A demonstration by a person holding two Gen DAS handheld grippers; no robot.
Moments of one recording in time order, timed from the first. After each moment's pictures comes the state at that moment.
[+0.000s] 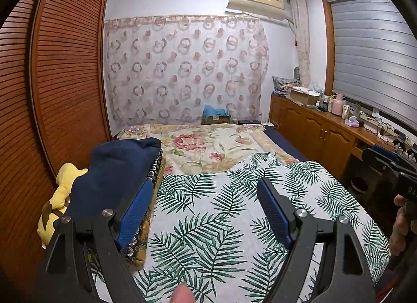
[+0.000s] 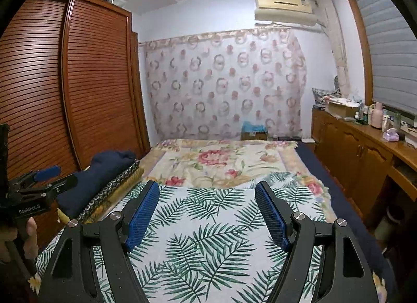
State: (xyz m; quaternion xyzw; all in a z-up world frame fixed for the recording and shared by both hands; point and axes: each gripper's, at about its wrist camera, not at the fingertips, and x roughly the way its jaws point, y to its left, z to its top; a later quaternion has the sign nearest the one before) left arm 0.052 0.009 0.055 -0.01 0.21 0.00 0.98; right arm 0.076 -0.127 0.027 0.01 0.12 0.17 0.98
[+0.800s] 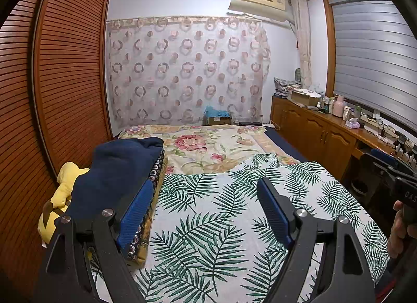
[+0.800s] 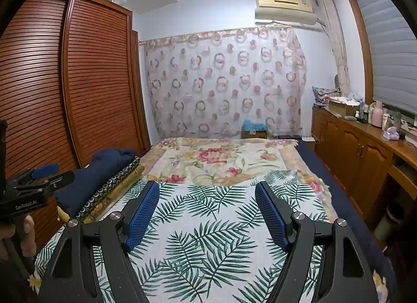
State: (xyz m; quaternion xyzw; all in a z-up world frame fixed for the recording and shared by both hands) left arm 0.050 0.011 0.056 -0.02 0.20 0.00 0.98; right arm 0.080 -0.149 0.020 0.01 0.12 0.18 0.98
